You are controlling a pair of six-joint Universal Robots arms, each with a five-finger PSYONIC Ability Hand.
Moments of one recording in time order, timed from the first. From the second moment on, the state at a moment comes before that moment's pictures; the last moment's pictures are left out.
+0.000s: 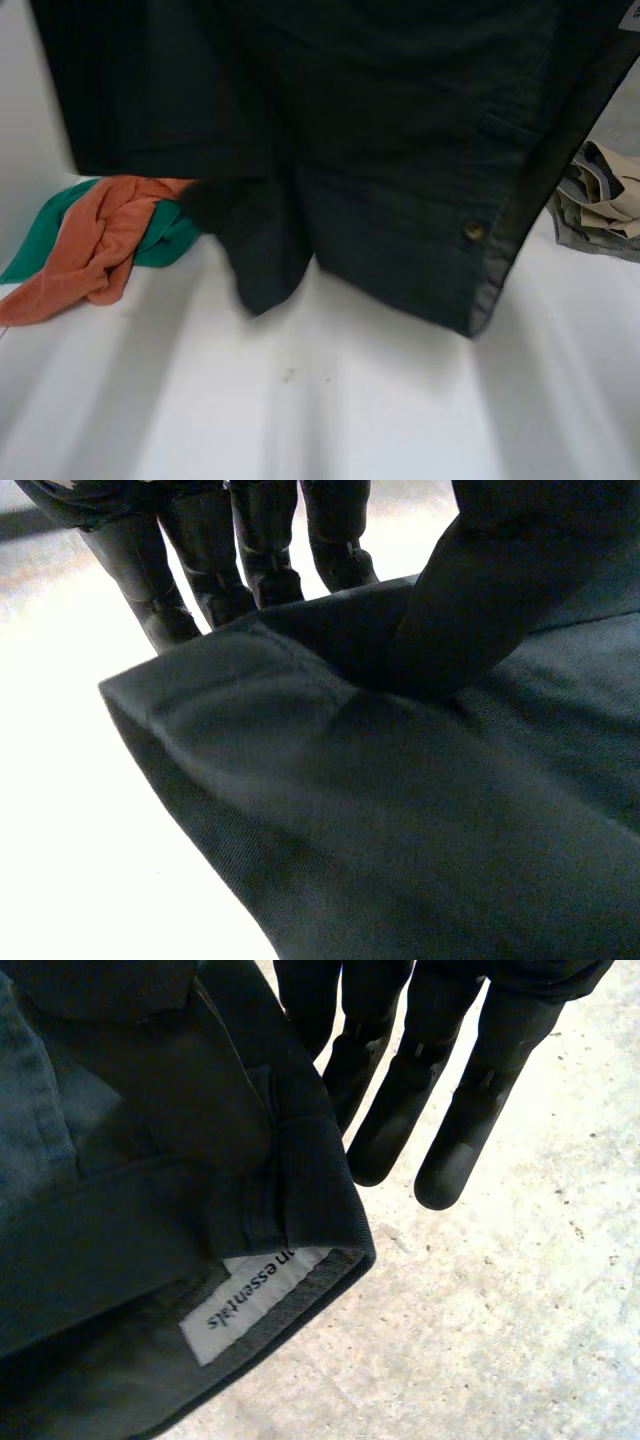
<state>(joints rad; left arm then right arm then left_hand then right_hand) 4.23 -1.45 -1.18 3.28 -1.51 3.30 1.95 -1.68 1.05 0.32 1.57 2.71 1.15 1.20 1.19 1.20 0.99 1.11 1.18 1.19 1.20 1.00</state>
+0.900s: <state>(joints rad) 4.26 -2.23 -0.93 3.51 -1.48 3.31 1.95 -0.88 1.04 -0.31 1.63 2.57 0.19 0.21 0.21 0.20 0.05 0.22 0.21 0.21 0.22 0.05</state>
